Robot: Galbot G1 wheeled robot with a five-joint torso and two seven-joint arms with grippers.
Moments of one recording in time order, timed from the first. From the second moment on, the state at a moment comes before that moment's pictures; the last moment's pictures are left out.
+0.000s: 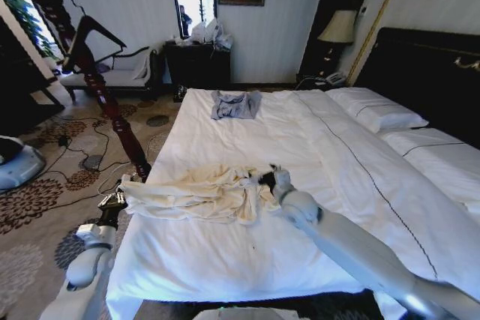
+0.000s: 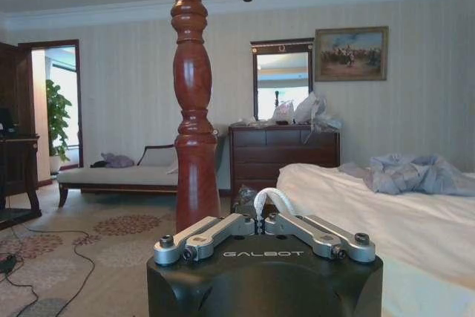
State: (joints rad) left arm 1.43 -1.17 -0.81 -1.80 -0.46 -0.13 0.00; right arm -0.73 0.79 -0.23 1.96 0.64 -0.54 0.36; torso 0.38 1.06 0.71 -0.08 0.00
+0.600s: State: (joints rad) left arm 1.45 -1.18 -0.84 -1.83 -0.48 -0.12 -0.01; right arm -0.56 0.86 -0.43 1.85 0.52 -0.61 0.15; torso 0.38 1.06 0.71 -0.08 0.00
